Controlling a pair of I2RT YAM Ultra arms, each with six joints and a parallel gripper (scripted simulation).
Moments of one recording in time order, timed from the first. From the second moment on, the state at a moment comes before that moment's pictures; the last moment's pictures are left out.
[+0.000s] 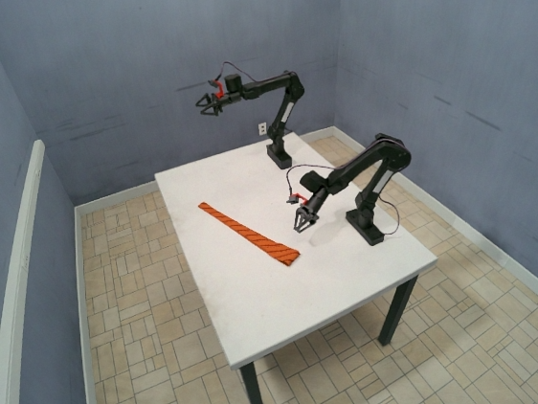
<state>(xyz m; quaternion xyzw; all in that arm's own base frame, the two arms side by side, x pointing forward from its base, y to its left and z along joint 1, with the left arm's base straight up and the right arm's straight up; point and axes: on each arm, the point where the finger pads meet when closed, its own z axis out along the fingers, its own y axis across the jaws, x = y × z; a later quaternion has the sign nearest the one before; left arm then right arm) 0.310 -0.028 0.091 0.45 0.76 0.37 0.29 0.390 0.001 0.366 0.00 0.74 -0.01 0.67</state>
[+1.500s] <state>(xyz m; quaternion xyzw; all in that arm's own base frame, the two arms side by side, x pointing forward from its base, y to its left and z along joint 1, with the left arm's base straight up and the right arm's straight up) 0.308 -0.028 0.072 0.47 0.74 0.40 0.26 0.390 0.001 0.366 0.00 0.74 -0.01 0.67</state>
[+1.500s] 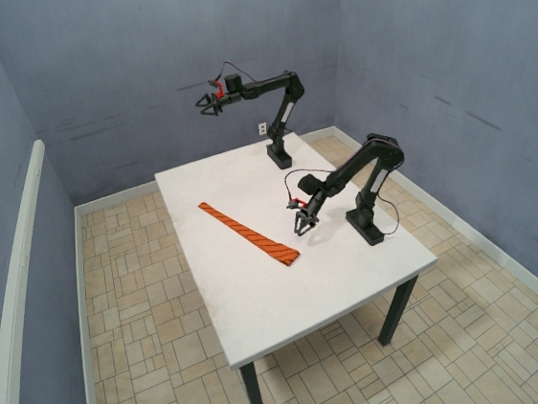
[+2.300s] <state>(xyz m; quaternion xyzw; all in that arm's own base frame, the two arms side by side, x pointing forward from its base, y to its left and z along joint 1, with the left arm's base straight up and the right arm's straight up) 0.306 -0.027 0.049 0.47 0.74 0.40 0.25 0.390 0.001 0.366 0.00 0.74 -0.01 0.67</state>
